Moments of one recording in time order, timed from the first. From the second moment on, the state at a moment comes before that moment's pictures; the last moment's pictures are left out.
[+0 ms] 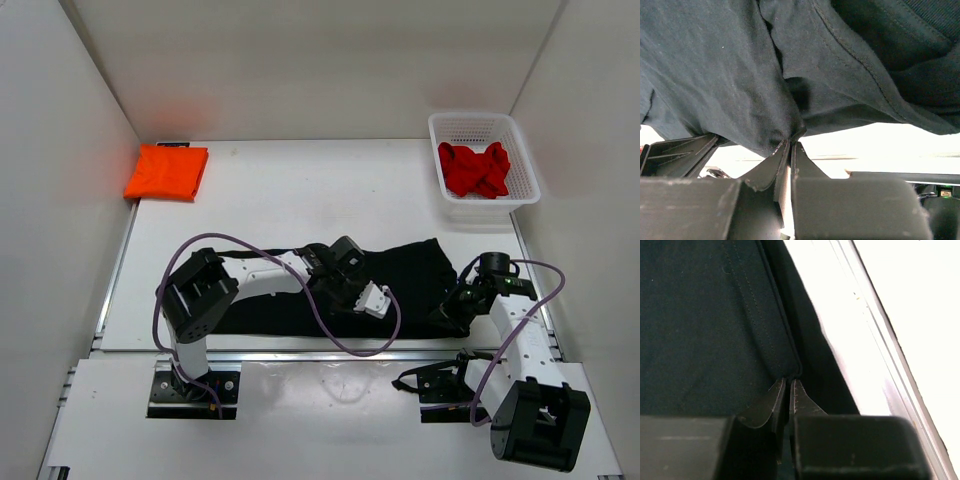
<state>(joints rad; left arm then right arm) -0.99 1.82 1.14 -0.33 0.66 0.87 -0.18 0.91 0.54 -0.94 -0.40 0.58</state>
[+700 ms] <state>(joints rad) -0.97 1.81 1.14 -0.37 0.63 0.85 -0.19 0.92 0.61 -0.95 -0.37 0.59</state>
